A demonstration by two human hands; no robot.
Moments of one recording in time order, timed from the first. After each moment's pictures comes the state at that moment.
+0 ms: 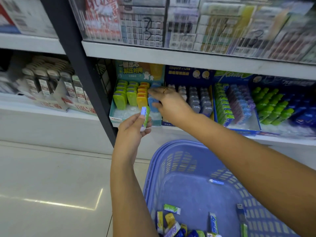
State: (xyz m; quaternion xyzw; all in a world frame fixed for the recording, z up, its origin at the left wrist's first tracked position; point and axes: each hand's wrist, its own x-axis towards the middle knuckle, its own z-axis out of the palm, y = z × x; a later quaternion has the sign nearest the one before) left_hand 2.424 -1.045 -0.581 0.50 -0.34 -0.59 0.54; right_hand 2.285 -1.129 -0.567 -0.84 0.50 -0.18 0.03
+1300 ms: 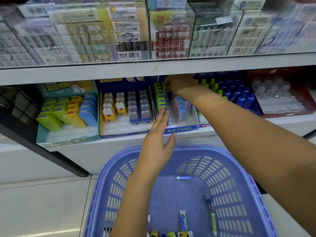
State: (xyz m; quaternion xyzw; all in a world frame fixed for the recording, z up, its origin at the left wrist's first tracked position) left_hand 2.241 -1.026 -0.601 0.42 -0.79 -0.31 0.32; right_hand 2.084 -1.151 -0.529 -0.68 0.72 -0.11 0.12
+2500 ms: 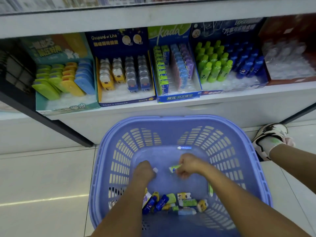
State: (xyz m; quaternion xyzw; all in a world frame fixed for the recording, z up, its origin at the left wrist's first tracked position) left_hand 2.295 -0.964 -0.795 0.64 -0.64 -0.37 -0.21; right_hand 2.120 -0.924 -0.743 -0.48 0.70 0.06 0.53
